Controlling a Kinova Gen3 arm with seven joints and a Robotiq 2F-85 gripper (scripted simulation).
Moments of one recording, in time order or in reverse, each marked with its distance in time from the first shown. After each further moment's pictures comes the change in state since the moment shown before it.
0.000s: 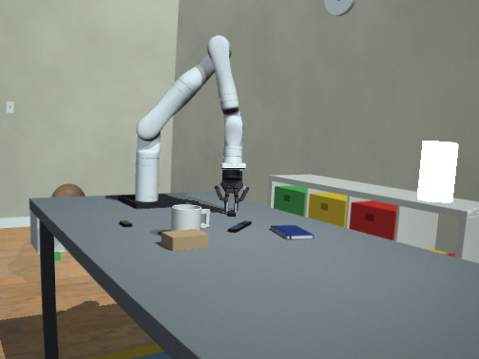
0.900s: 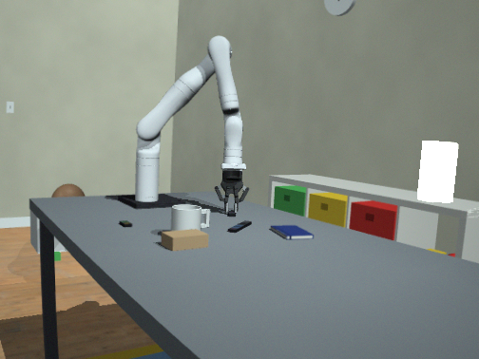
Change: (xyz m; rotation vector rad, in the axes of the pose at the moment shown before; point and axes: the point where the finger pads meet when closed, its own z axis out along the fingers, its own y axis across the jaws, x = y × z) arm -0.001 0.000 0.002 0.000 0.000 0.000
